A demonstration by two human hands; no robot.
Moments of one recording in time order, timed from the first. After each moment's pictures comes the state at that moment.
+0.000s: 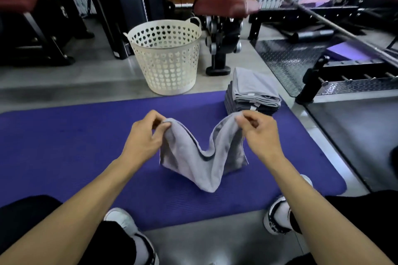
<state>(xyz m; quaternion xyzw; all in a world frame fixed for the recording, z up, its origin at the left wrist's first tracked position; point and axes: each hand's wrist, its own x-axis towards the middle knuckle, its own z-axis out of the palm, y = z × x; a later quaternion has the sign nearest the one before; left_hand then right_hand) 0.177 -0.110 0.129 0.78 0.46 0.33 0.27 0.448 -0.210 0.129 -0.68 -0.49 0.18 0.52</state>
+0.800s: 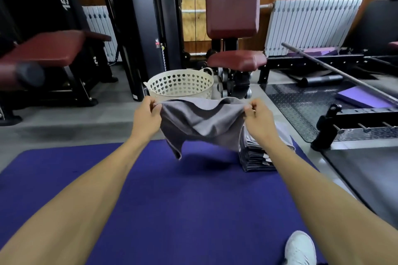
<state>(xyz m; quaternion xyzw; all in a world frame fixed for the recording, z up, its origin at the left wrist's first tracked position) 0.206 0.027 0.221 0.69 0.52 0.46 0.21 0.481 -0.075 0.218 -0.70 -0.50 0.11 0.50</state>
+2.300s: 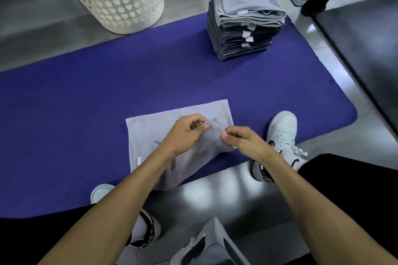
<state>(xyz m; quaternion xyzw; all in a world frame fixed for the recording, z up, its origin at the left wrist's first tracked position) 0.302 -0.112 -0.043 0.74 0.39 0.09 0.55 0.475 -0.234 -0.056 -0.67 -0.38 0.54 0.34</state>
